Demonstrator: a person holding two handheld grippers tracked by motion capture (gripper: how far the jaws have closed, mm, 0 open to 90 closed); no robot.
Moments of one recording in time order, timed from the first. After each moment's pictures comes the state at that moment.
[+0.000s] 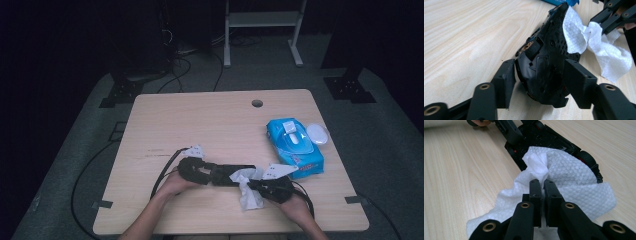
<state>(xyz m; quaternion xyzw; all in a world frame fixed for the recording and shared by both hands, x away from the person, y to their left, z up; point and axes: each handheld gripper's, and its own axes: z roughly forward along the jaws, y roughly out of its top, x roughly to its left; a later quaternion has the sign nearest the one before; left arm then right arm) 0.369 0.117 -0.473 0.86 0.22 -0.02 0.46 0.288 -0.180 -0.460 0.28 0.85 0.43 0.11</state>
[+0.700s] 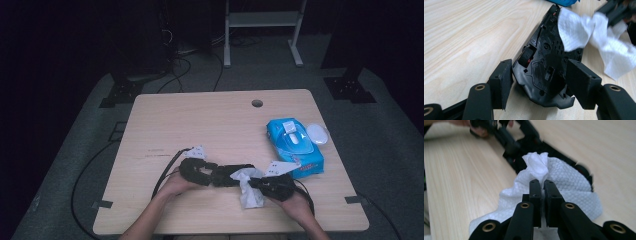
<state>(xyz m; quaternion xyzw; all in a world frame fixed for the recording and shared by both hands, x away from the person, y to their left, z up) 0.367 0.113 -0.473 0.86 0.21 -0.01 0.46 0.291 -0.183 -0.450 0.29 0.84 0.44 0.10</state>
